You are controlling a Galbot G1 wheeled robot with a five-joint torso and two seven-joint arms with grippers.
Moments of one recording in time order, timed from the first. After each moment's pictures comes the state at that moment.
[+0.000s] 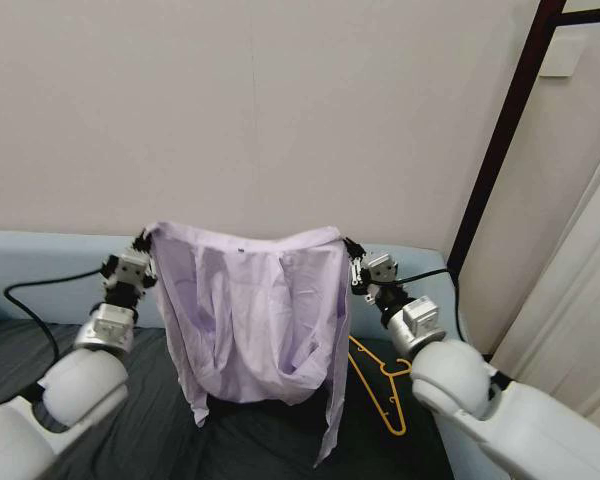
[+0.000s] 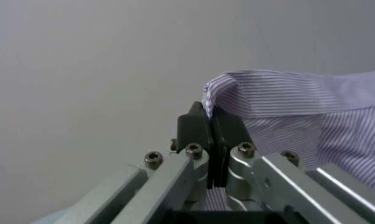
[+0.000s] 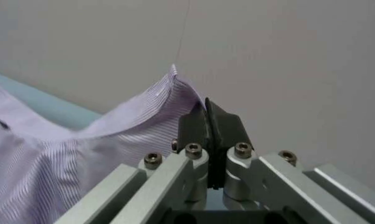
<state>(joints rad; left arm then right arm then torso) 0.90 -0.62 -0.06 -1.90 -0.36 0.08 -0.63 -0.52 0.91 -0.33 1.87 0.56 -0.08 0.46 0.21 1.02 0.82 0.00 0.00</state>
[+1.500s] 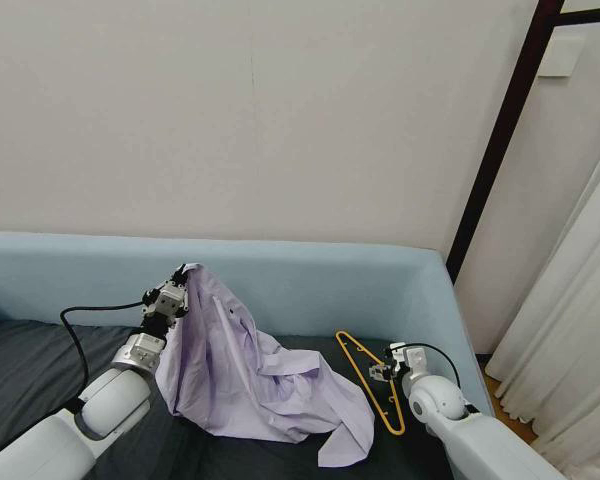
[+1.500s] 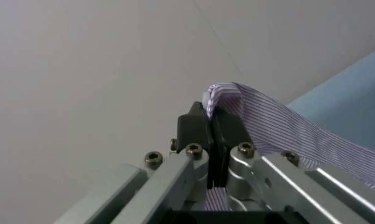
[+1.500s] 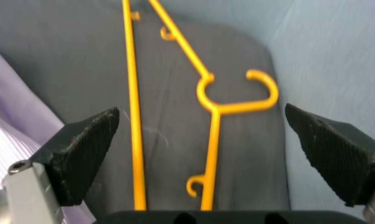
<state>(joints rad) 0.88 -0.64 -0.05 -1.78 -0.20 -0.05 -0.46 -0.67 1.06 -0.11 1.27 0.71 -0.55 0.31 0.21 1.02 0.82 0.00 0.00</state>
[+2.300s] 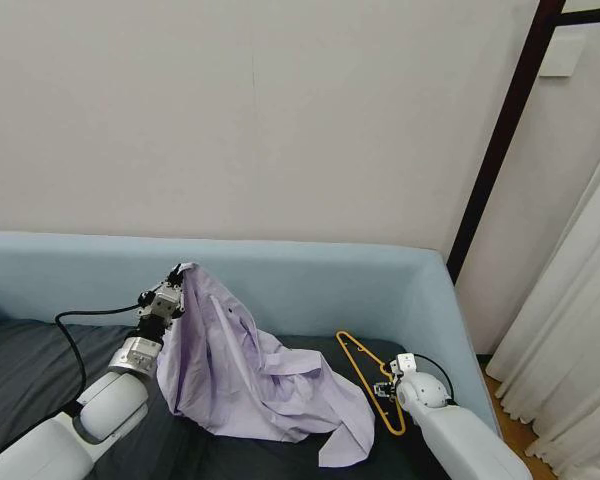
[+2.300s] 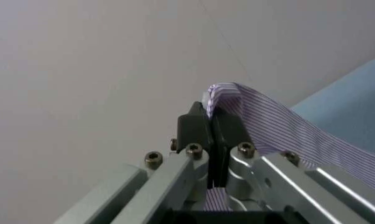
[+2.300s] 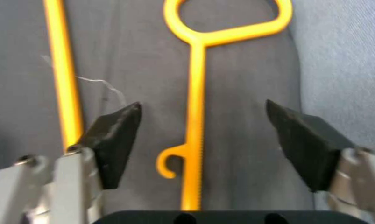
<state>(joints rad) 0.89 -0.65 -0.05 -1.77 -0.18 -0.07 -0.50 -0.58 1.23 -0.02 0.93 0.62 -0.64 0.27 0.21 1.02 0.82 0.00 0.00</state>
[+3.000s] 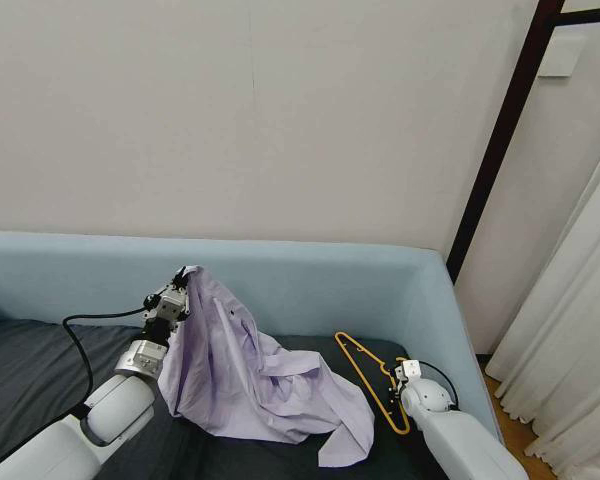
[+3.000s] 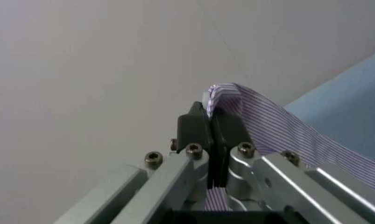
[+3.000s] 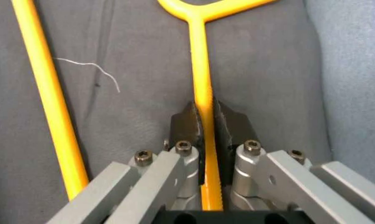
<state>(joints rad) 0.89 -0.68 -0.03 -1.75 -0.17 -0.07 -0.50 -0.58 1.26 0.00 0.86 0.58 -0.58 0.21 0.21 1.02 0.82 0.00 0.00</state>
